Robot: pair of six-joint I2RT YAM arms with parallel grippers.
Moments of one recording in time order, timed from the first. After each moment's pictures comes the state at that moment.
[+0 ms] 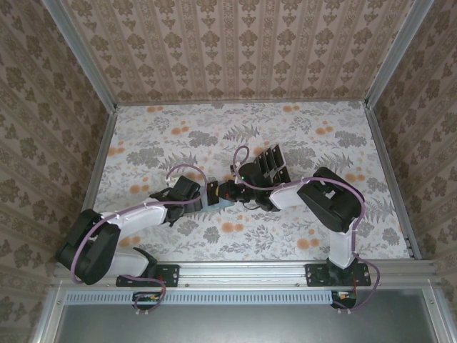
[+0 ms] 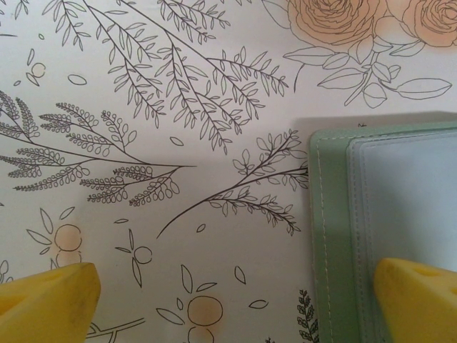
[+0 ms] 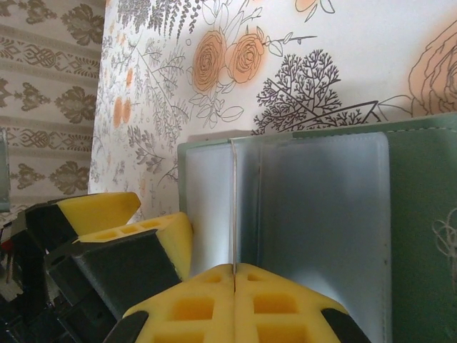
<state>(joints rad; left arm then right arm) -0.63 1.32 0.52 -0.32 -0.36 -0.66 0.74 1.92 0.86 0.50 -0.37 0.94</state>
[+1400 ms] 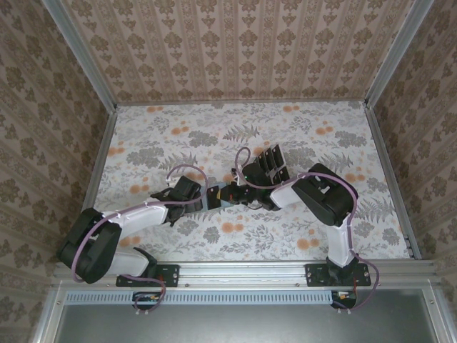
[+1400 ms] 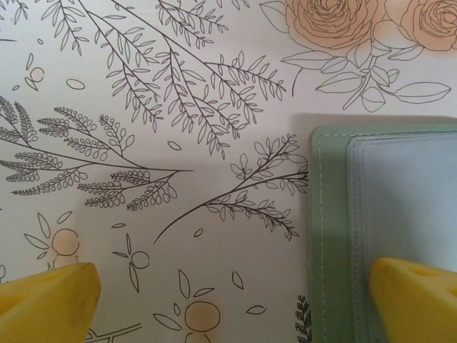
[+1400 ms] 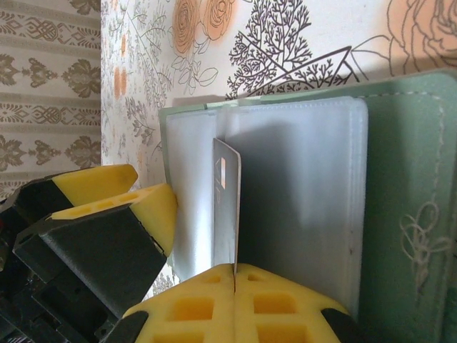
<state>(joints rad) -0.64 1.33 0.52 -0.31 -0.37 -0.67 0.69 2.00 0.85 0.56 -0.54 0.97</state>
